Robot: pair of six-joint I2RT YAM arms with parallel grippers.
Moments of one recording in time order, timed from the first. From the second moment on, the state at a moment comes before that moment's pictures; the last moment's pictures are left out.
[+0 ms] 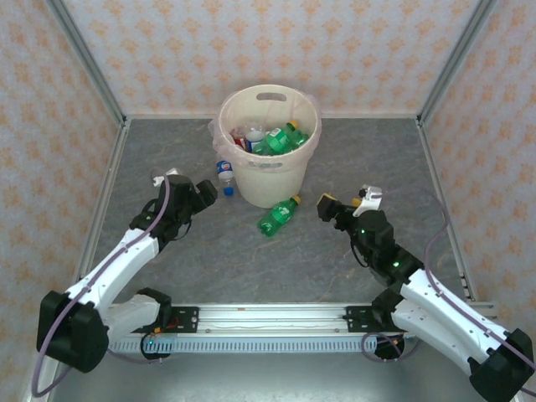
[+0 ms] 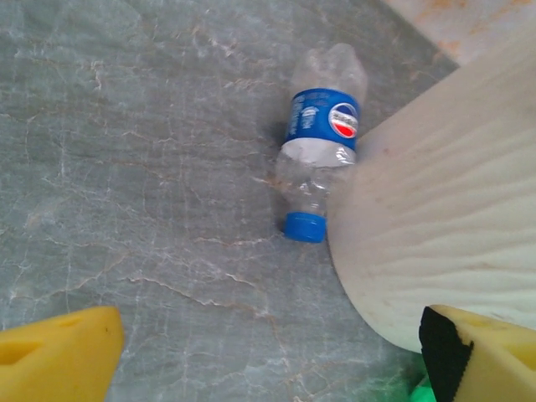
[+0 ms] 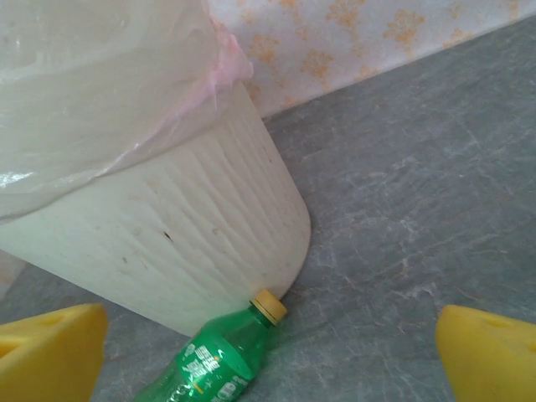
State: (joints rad) left arm -0.25 1.09 0.69 -0.33 -0.12 -0.79; right arm 0.62 0.66 0.40 -0.01 0.30 0.60
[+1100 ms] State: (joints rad) left arm -0.02 2.02 1.29 -0.20 0.47 -0.53; right arm 0.62 0.70 0.23 0.25 0.20 0.66
